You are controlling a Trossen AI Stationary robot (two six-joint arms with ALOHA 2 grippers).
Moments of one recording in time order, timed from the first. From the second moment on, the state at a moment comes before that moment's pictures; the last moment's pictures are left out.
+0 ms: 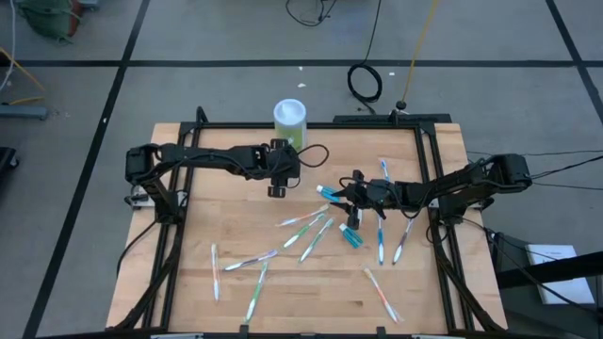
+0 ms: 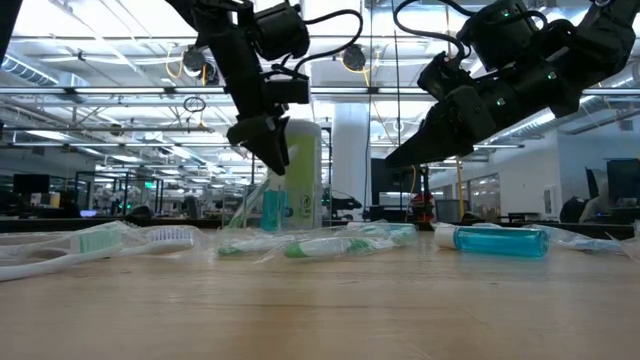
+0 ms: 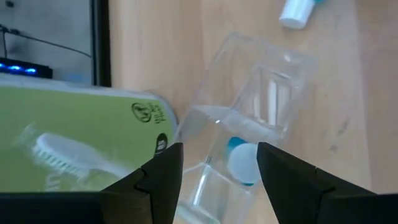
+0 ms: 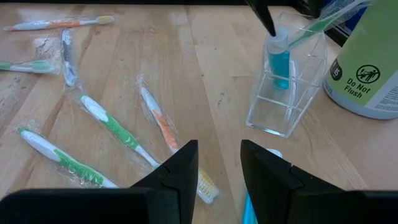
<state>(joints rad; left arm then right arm) 0.22 1.71 1.22 -0.52 -0.32 0.47 -0.02 1.40 0.43 0.57 0.13 0.01</state>
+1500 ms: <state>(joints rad) 0.25 1.23 1.21 -0.73 -0.32 0.13 -0.01 1.40 0.44 0.59 0.10 0.07</state>
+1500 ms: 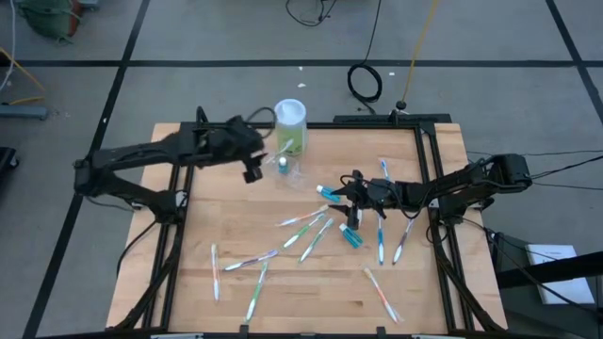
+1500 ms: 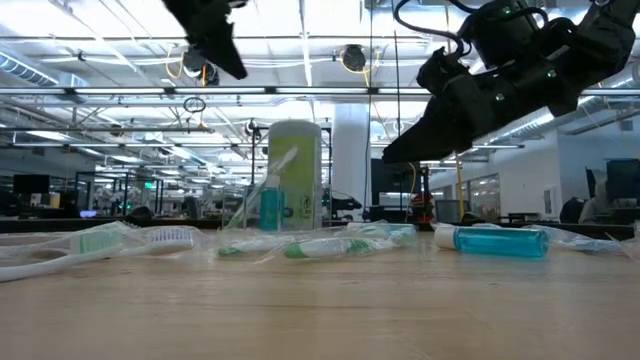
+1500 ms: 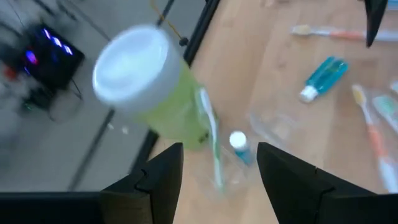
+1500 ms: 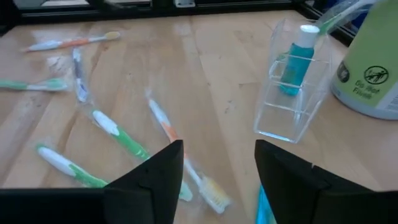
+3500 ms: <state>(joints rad) 0.25 1.06 0.65 -0.21 -0.20 -0.06 -0.20 1.41 0.49 0.15 0.46 0.56</state>
